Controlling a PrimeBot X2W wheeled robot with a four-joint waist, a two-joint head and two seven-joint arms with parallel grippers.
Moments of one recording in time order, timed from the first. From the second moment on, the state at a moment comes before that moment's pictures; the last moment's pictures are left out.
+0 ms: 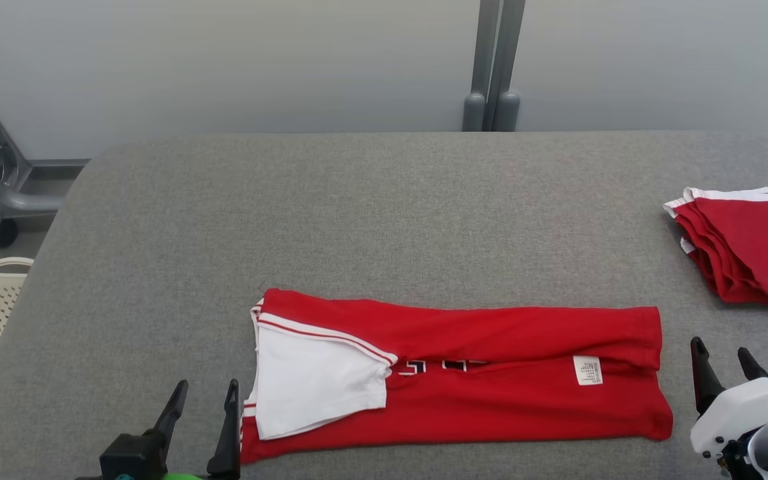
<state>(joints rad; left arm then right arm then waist) 0.08 0.31 -0.38 0.14 -0.49 0.12 -0.24 -0.01 -0.07 -0.28 0.20 0.27 0.13 0.14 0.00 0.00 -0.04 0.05</state>
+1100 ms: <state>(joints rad) -0.02 0.29 -0.43 0.18 -0.48 0.10 -0.24 -0.18 -0.05 -0.34 0.42 0.17 0.13 0.38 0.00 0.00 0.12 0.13</state>
